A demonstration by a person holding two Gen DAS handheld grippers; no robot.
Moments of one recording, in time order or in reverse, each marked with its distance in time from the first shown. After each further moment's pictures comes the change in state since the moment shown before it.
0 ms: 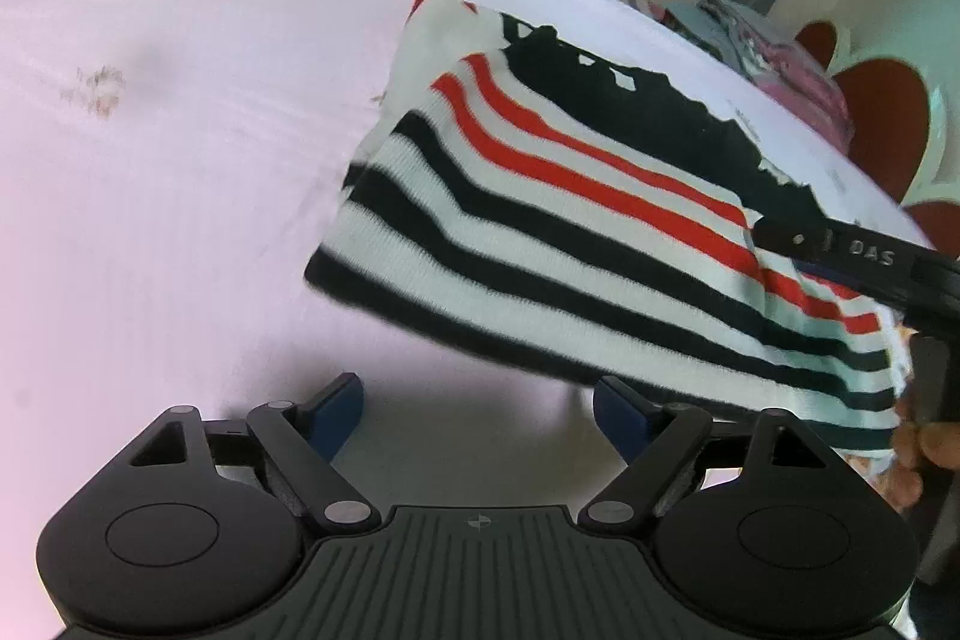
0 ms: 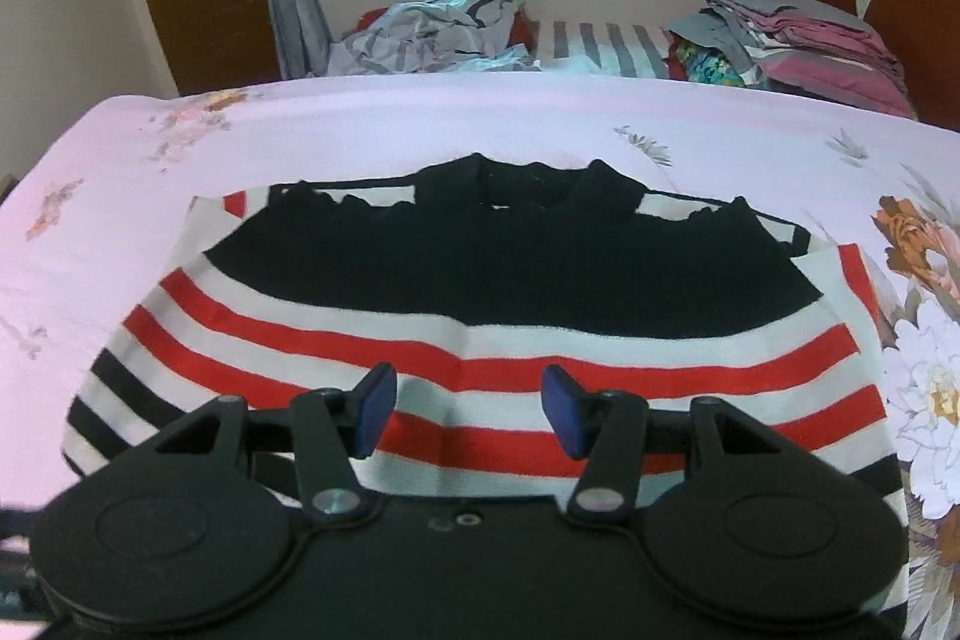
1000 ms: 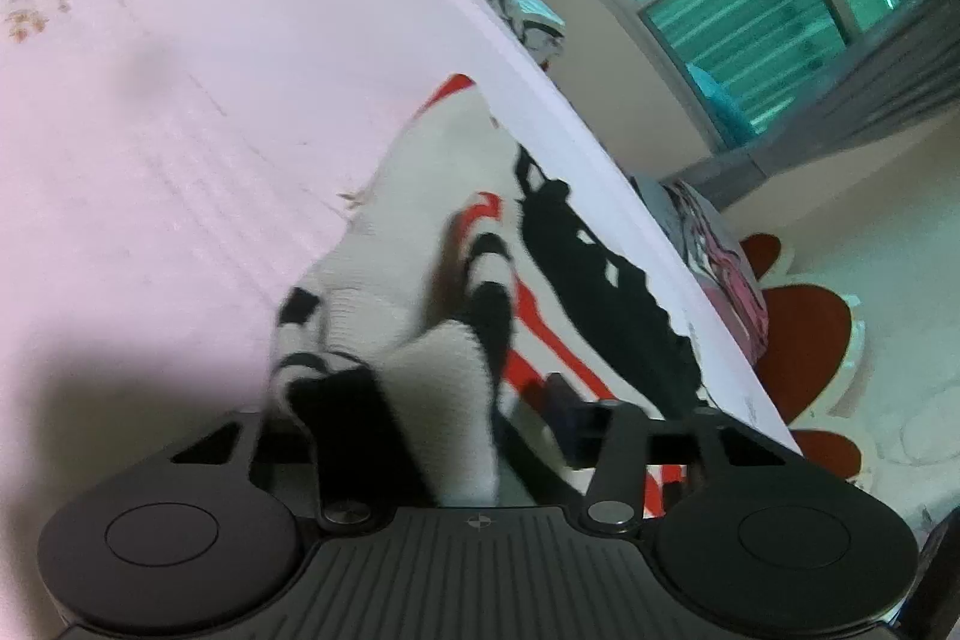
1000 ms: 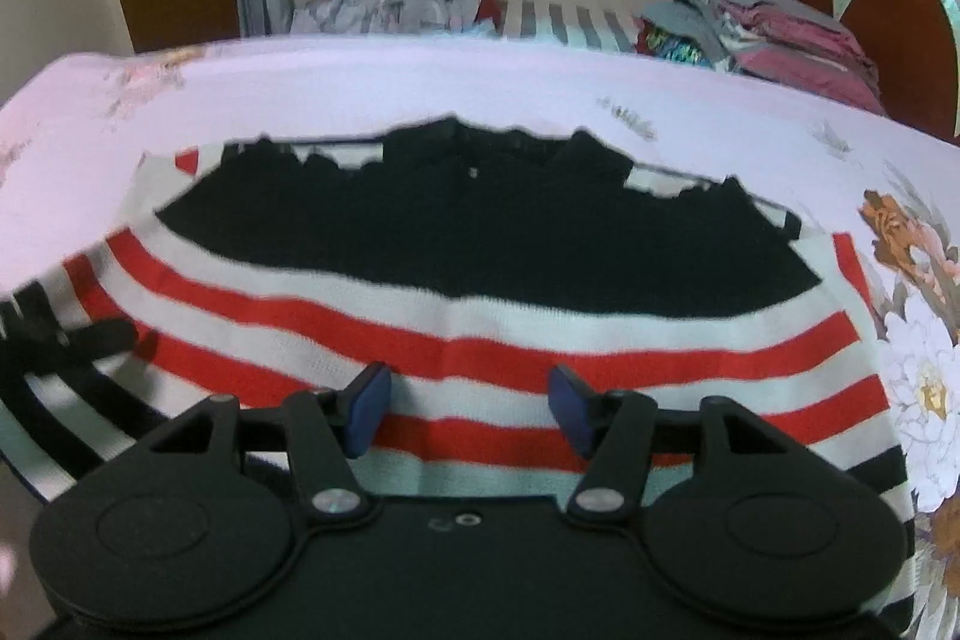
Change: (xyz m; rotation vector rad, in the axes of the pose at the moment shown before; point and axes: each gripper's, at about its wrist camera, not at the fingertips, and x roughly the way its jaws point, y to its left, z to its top) left arm 0.080 0.016 0.043 -0.374 -0.203 -0.245; right arm 0.025 0.012 -0.008 -0.034 0.024 -0.100
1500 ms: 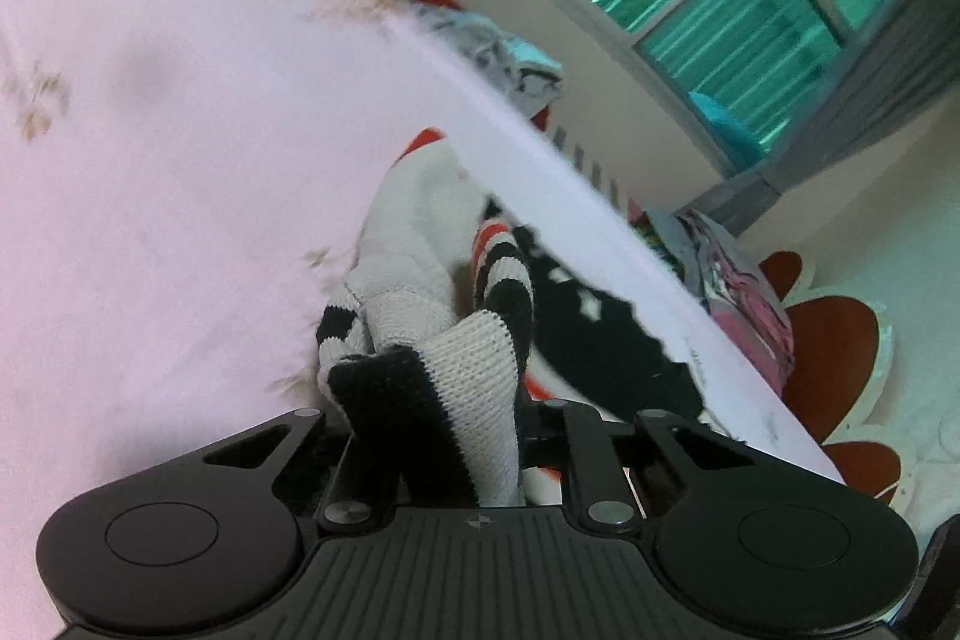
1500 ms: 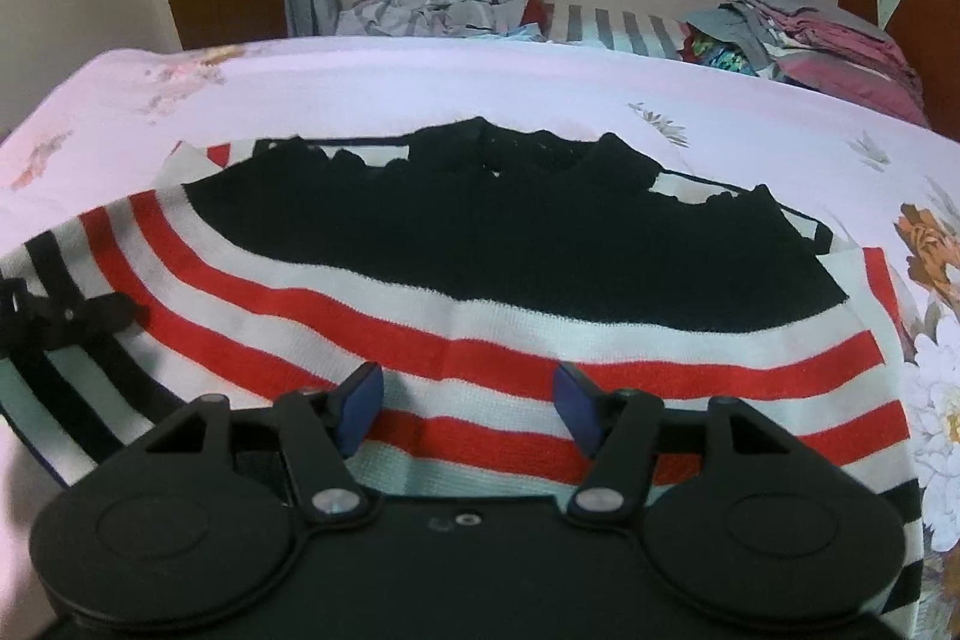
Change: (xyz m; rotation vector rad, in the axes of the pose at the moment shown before) left arm -0.013 -0.048 -0.005 0.106 -0.124 0.061; right arm -0.005 -0.021 0.003 -0.030 0.000 0.117
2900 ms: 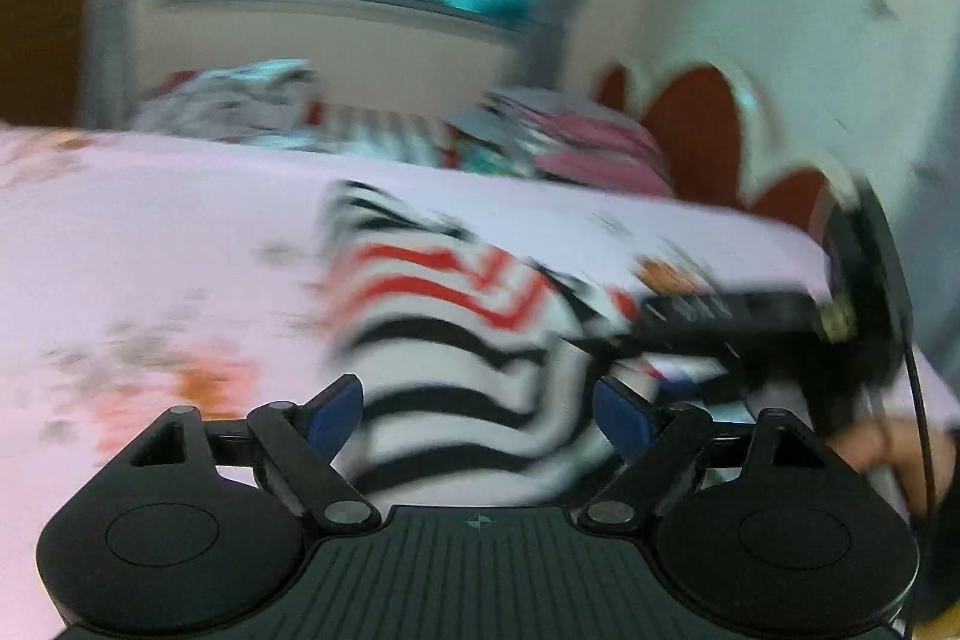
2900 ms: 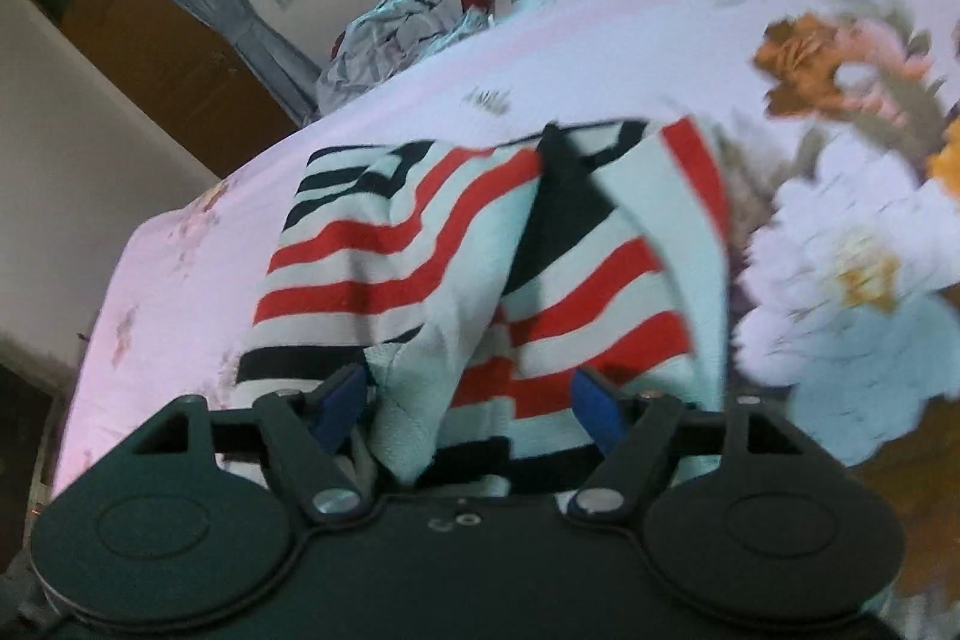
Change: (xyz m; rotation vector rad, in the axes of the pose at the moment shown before) left arm -0.085 -0.155 -0.048 0.583 0.047 -0.116; right arm -0.034 -0.159 -0.015 0.460 0.061 0.291
